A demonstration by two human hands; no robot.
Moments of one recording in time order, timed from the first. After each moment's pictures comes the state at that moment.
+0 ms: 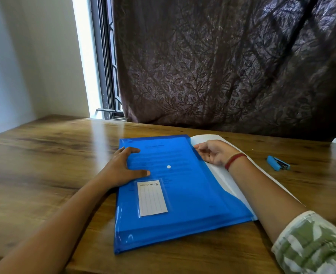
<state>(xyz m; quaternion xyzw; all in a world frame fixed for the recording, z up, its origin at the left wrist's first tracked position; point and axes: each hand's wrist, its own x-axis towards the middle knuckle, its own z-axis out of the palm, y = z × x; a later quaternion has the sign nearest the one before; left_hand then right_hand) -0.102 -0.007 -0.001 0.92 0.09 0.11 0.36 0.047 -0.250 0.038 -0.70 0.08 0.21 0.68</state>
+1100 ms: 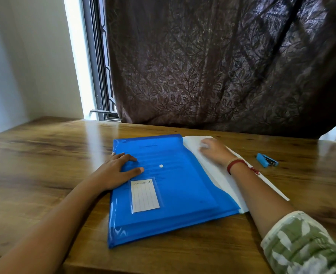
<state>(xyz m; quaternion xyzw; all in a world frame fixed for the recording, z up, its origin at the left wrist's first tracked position) -0.108 -0.005 -0.001 0.97 0.05 0.03 0.24 0.063 -0.292 0.011 -0.95 -0.15 -0.02 0.28</state>
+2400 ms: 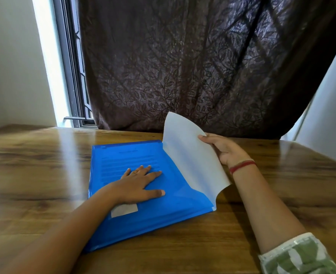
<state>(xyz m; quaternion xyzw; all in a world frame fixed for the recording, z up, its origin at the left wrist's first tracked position) -0.097 -0.095 0.002 0.98 -0.14 -0.10 0.12 0.010 -0.350 0.066 -0.71 -0.02 0.09 0.69</state>
